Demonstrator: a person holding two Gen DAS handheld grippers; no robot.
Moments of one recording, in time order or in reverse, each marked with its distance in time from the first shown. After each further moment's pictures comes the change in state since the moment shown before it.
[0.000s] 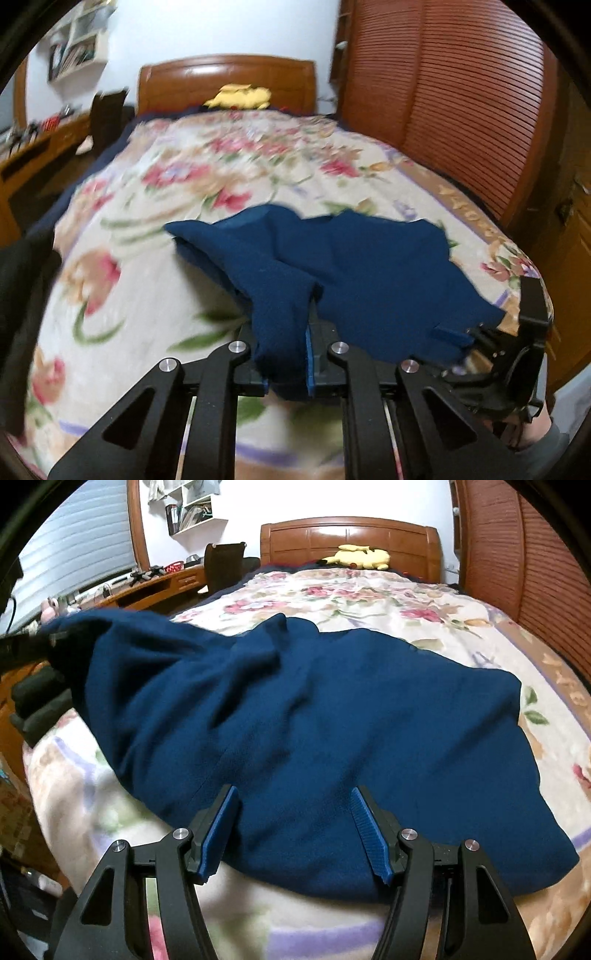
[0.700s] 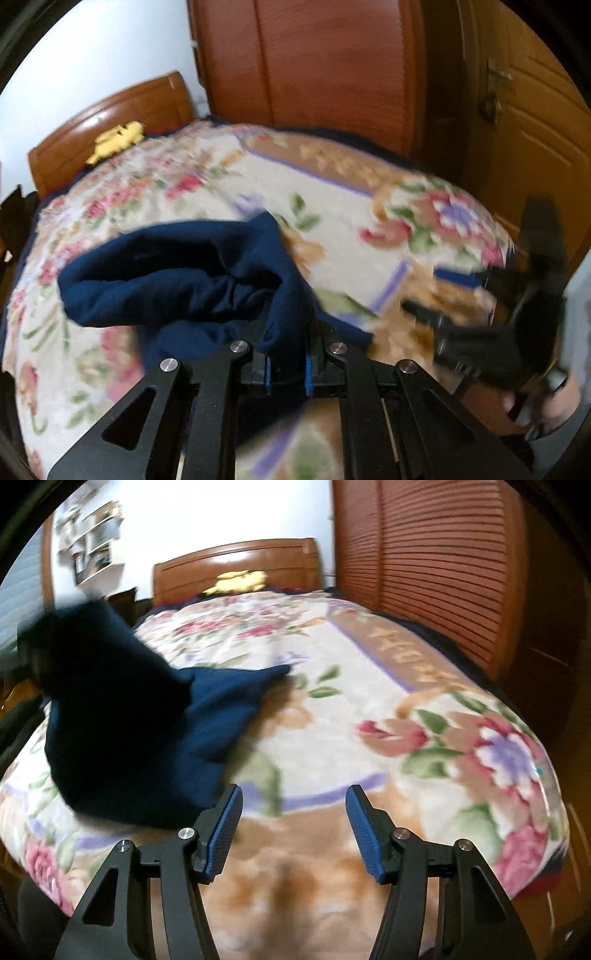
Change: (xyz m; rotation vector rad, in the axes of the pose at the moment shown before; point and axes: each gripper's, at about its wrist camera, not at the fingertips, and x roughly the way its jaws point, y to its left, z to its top) left arm 0.057 -0.254 0.005 0.395 0.087 -0.172; right arm -0.114 -0.167 -0.038 0.216 -0.086 -0.343
